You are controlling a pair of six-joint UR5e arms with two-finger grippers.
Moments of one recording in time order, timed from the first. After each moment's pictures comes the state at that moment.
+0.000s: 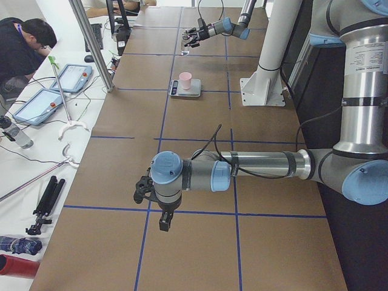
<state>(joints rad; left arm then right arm) -1.65 -1.52 -1.62 -1.59 -2.31 0.22 0.33 -1.52 1.84 -0.67 0.66 0.69</state>
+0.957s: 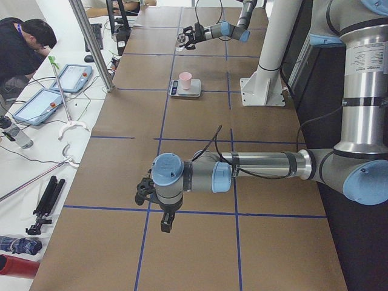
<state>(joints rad) -1.65 -1.51 -1.62 -1.59 -2.31 0.22 0.33 -1.26 1.86 -1.21 0.54 0.50</state>
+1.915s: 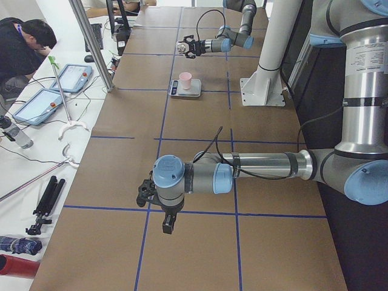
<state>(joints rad) -1.65 -1.50 -1.62 -1.59 -2.31 0.22 0.24 -1.12 1.75 -1.60 0.32 0.48</state>
